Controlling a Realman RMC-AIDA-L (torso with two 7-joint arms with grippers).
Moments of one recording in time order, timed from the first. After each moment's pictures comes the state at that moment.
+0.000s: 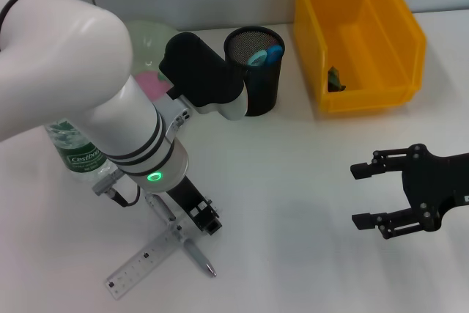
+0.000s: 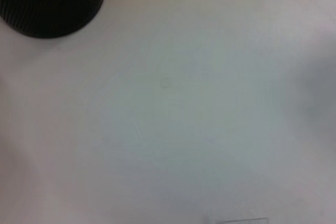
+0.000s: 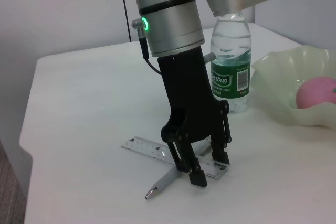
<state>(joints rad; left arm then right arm) -0.85 -2.08 1.91 1.06 2.47 1.29 -2.80 0.38 1.99 -0.86 -0.89 -2.02 -1.74 1.29</state>
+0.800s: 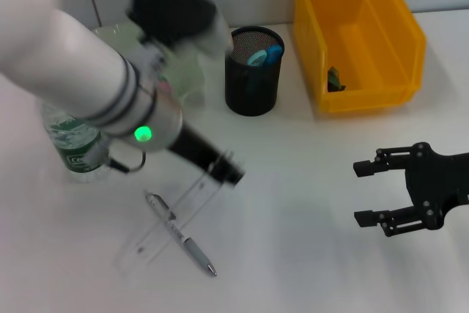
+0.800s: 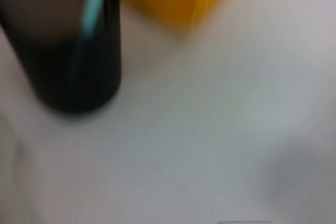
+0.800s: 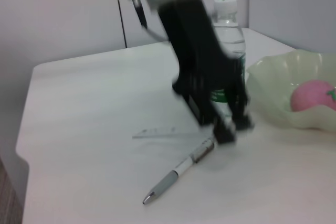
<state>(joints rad) -0.75 -2.08 1.73 1.29 2.43 1.36 -2.80 0.38 1.99 -0.83 -0.88 -2.02 -1.74 1.29</state>
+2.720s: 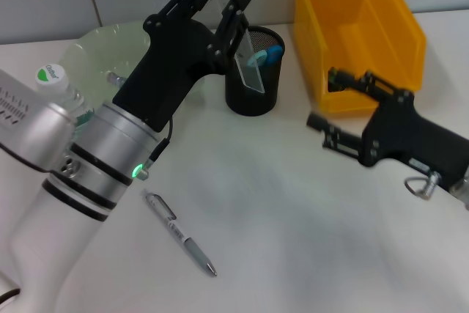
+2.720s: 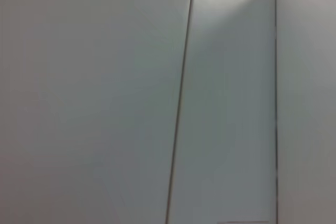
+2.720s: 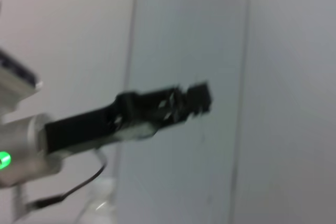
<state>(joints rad) -0.44 -2.08 2.40 0.71 -0.53 1.14 -0.21 0.38 2.09 -0.74 -0.32 -1.44 -1.60 0.60</state>
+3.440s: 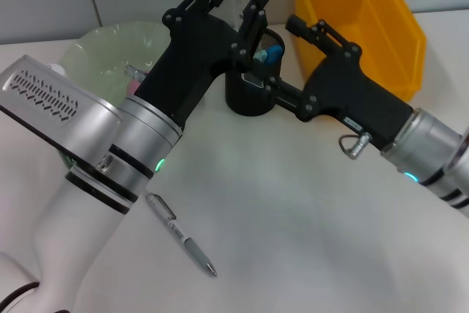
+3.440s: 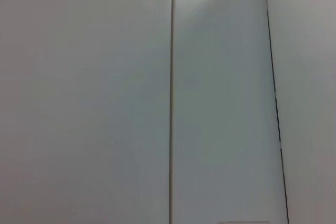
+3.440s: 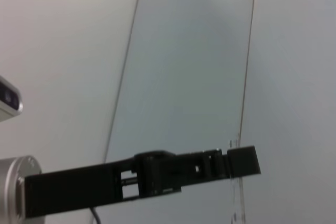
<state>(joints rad) -0.48 -2.08 2.48 0.76 -0.67 1.07 0.01 0.61 2.09 -0.69 0.04 -1.29 -1.59 0.27</state>
